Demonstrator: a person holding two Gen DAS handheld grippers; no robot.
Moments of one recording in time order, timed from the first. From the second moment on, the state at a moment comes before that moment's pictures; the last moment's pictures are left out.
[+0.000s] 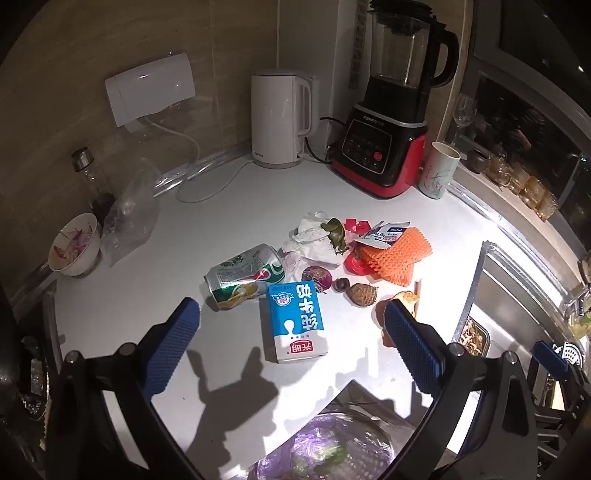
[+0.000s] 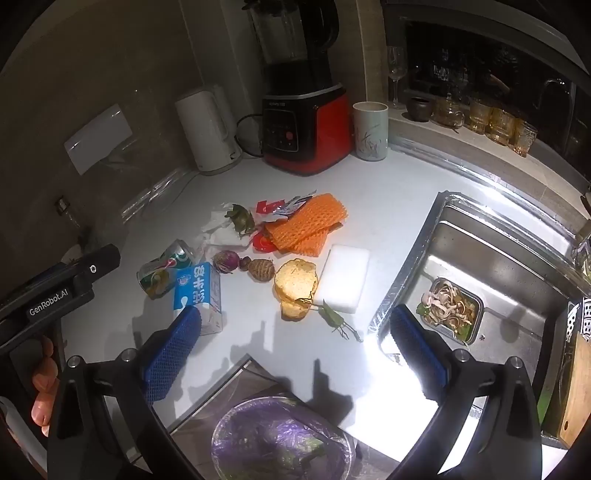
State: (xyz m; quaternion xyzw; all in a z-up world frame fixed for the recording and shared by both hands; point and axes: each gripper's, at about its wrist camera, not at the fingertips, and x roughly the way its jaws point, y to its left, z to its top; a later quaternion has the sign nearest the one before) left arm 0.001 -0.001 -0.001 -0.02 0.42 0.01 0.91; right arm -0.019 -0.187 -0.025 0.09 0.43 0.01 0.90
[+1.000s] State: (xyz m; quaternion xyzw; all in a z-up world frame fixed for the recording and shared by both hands) left arm 0.005 0.002 -0.016 -0.02 0.44 0.00 0.90; right arm -0.011 -0.182 -0.038 0.09 0.44 0.00 0.89
